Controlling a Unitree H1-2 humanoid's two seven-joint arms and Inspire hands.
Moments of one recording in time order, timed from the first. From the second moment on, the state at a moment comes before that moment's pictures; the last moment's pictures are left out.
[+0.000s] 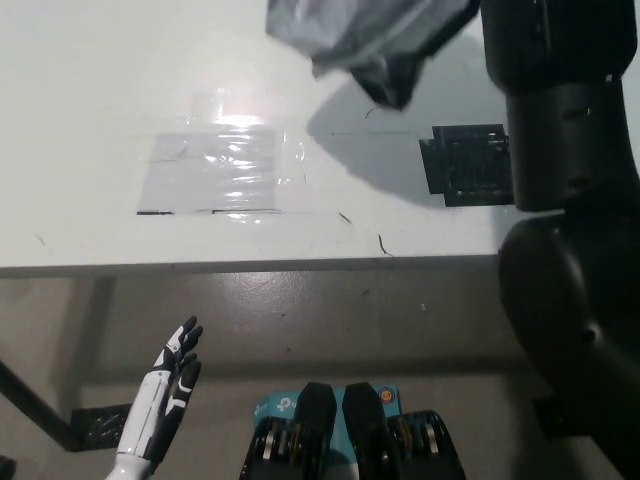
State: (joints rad) left_arm 0.03 0.14 -0.04 0.06 0.18 -0.23 -0.01; right_arm -1.49 0.02 -0.29 0.59 0.03 0.38 -0.25
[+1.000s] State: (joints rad) left_arm 0.02 0.14 -0.04 0.06 0.18 -0.23 -0.02; right_arm -1.47 0.14 -0.14 0.84 0.04 0.22 -0.29
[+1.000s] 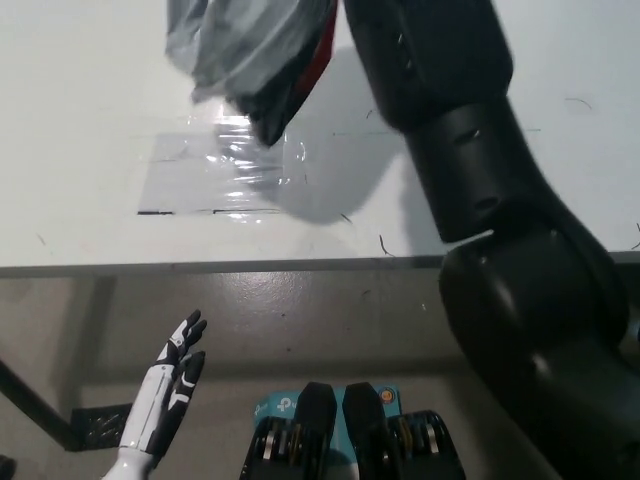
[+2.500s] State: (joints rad) left_arm 0.02 0.14 -0.06 0.05 0.17 -0.23 -0.04; right_arm -1.28 -0.30 0.43 0.90 -0.38 0.21 -0.25
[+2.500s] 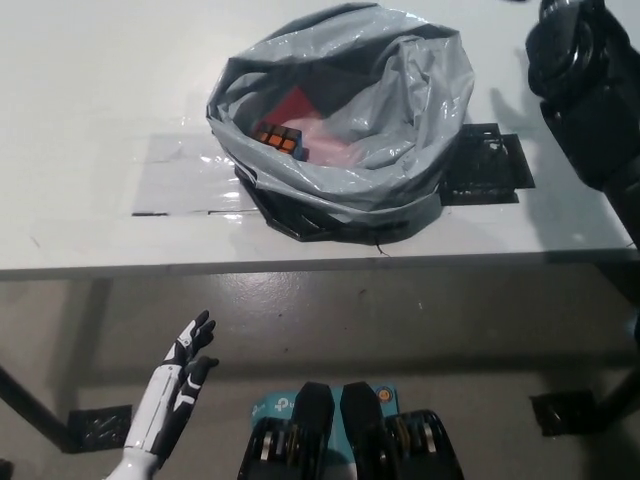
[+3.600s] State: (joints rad) left_arm -0.07 0.14 -0.05 0.09 0.17 -0.21 -0.05; right_arm -0.38 -0.32 0.26 -0.16 -0.38 0.26 -0.17
